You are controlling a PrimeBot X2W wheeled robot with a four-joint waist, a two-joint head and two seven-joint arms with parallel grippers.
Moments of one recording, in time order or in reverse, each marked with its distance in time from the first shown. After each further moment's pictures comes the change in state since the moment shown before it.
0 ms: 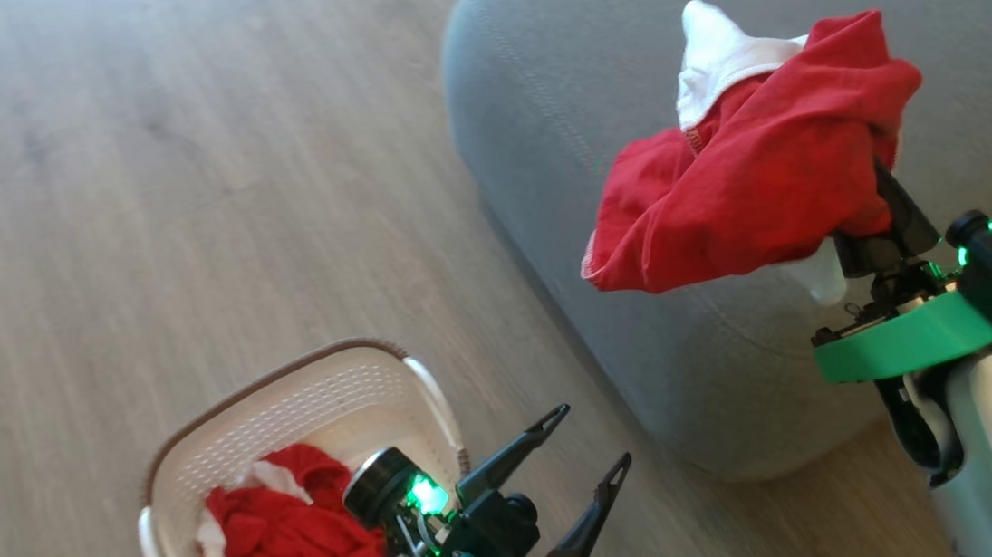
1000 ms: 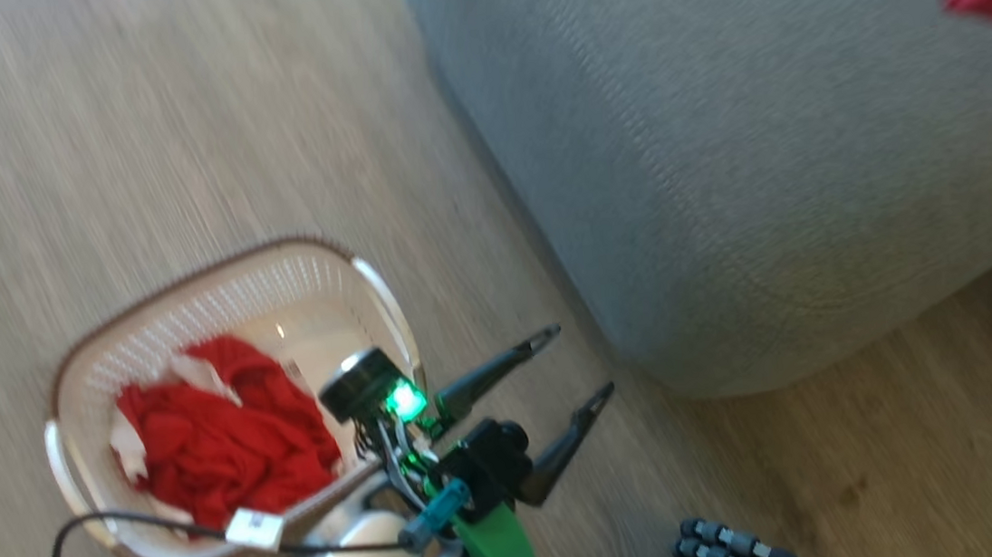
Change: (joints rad) left arm -0.214 0.086 -0.089 0.020 0.002 0.000 0.000; right arm -0.207 -0.043 -0.506 0.049 -0.026 0.000 0.000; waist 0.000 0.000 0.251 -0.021
